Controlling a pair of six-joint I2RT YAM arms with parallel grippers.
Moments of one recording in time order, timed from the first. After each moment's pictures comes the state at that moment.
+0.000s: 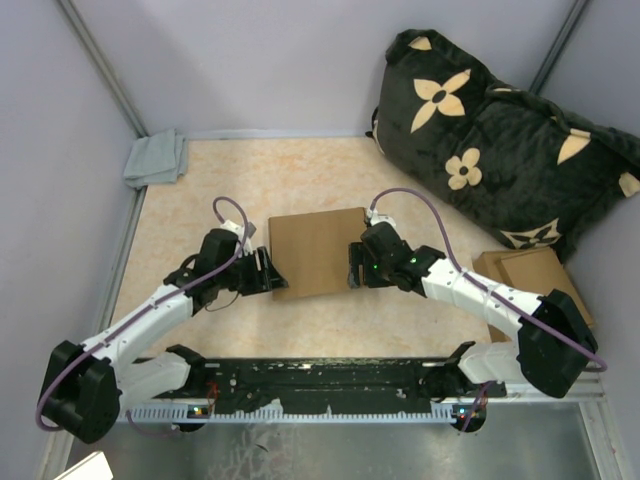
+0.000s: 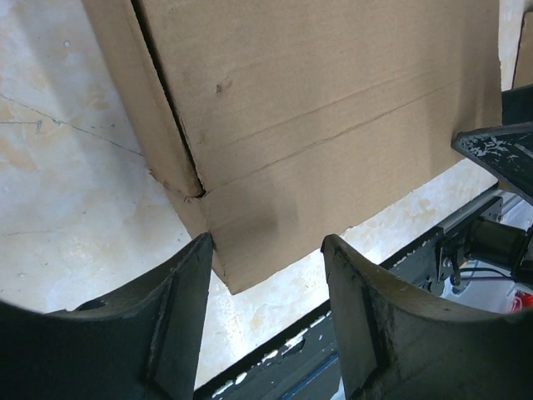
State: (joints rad) left arm -0.48 1.05 0.55 -0.26 0.32 -0.64; right arm 0.76 1.27 0.81 -0.46 0.11 0.61
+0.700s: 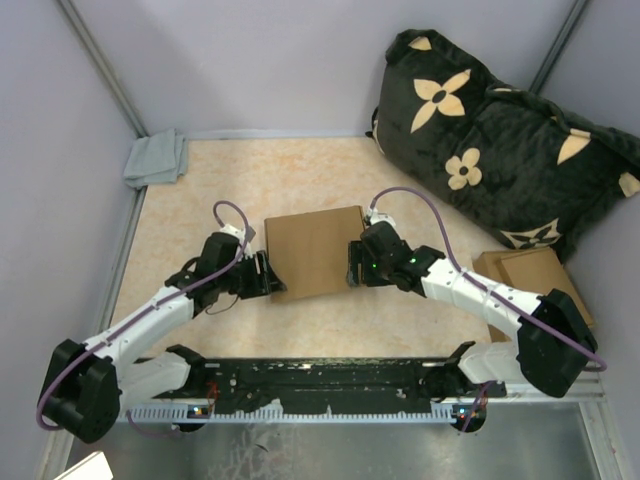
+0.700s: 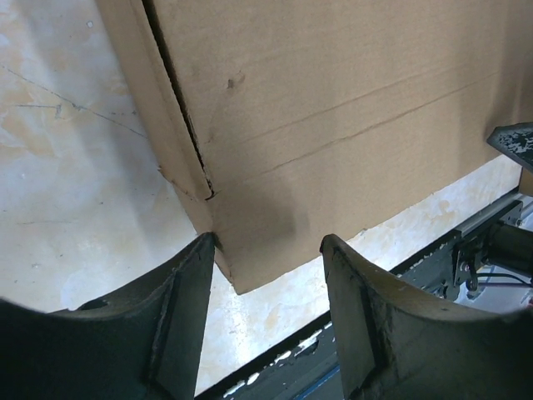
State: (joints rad) left arm -0.48 1.05 0.53 -0.26 0.29 -0.63; right arm 0.76 1.27 0.81 -0.44 0.11 0.62
